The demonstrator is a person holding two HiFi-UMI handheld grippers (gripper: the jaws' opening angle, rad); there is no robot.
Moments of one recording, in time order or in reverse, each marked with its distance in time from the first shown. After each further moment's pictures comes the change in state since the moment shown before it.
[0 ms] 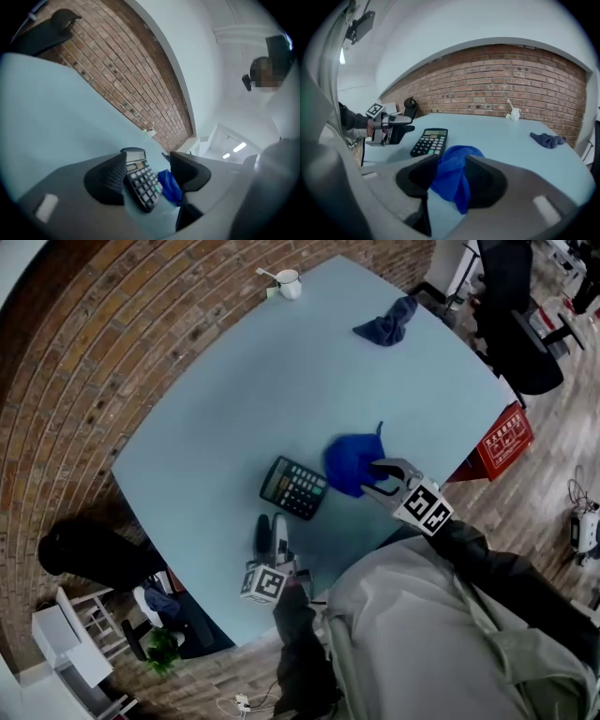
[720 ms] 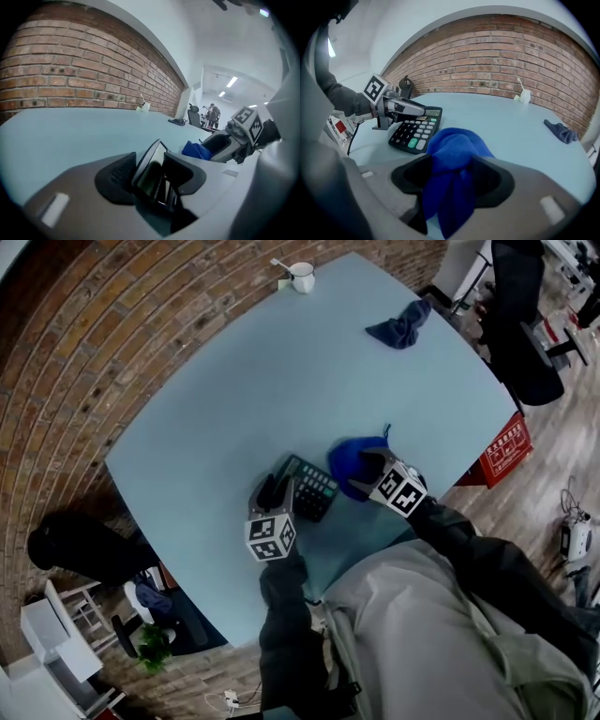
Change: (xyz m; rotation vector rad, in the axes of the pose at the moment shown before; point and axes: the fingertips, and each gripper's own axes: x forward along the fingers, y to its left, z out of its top) left arm 0.102 0.022 -0.024 0.554 0.355 0.021; right arm 0.086 -0.018 -0.038 -0.009 0.256 0.026
